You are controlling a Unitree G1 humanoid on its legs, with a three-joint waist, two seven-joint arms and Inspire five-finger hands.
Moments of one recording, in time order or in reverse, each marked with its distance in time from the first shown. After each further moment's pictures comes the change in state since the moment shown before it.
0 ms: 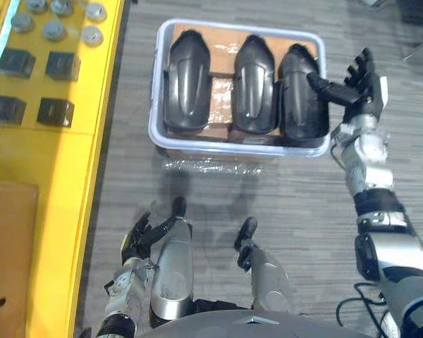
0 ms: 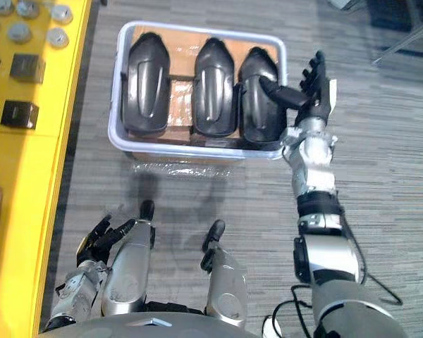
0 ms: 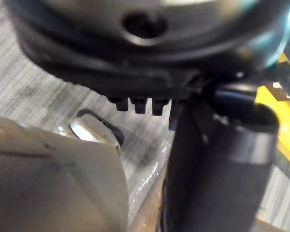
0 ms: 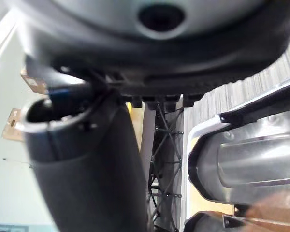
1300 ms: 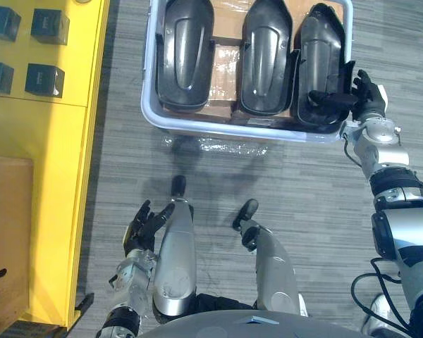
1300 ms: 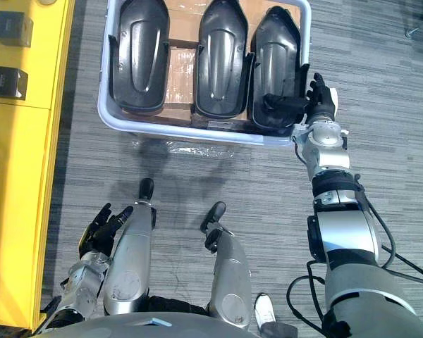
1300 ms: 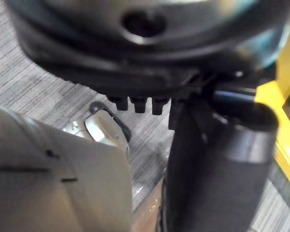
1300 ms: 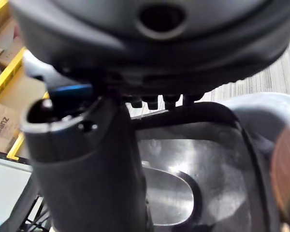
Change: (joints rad) left arm -0.044 -0.021 -0.008 0.015 -0.165 -0.087 -0.052; right arm -0.130 -0.105 0.152 0.220 -0.049 0.230 0.027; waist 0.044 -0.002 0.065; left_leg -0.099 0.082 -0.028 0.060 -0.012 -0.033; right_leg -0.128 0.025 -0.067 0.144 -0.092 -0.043
